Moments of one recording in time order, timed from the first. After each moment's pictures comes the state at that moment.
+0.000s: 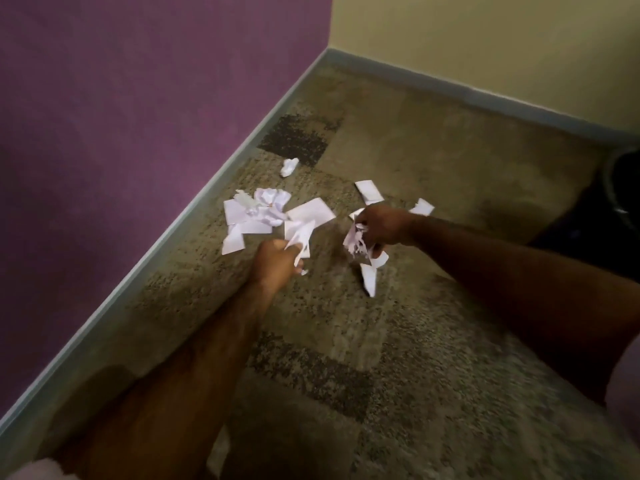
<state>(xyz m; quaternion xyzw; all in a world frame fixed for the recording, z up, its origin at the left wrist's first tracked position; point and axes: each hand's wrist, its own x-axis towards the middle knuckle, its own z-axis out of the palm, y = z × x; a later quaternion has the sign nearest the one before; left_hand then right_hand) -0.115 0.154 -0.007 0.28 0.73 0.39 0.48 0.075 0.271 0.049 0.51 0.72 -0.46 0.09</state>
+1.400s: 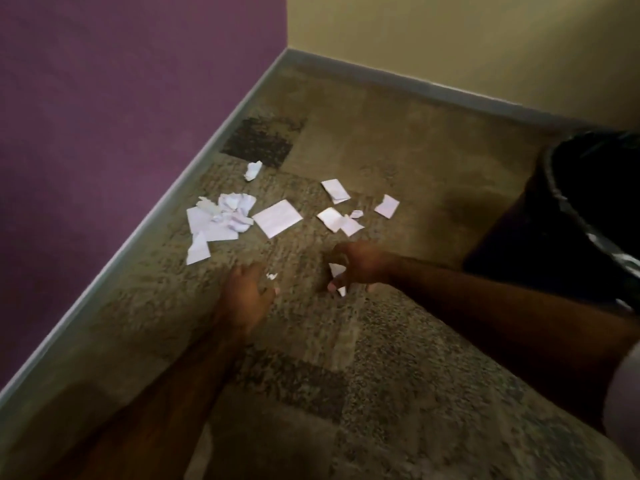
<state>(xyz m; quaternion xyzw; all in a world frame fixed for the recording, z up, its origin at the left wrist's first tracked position) -0.109 0.125 -0.062 0.56 0.78 0.15 0.23 0.116 0.227 0.020 0.50 0.79 -0.32 0.14</state>
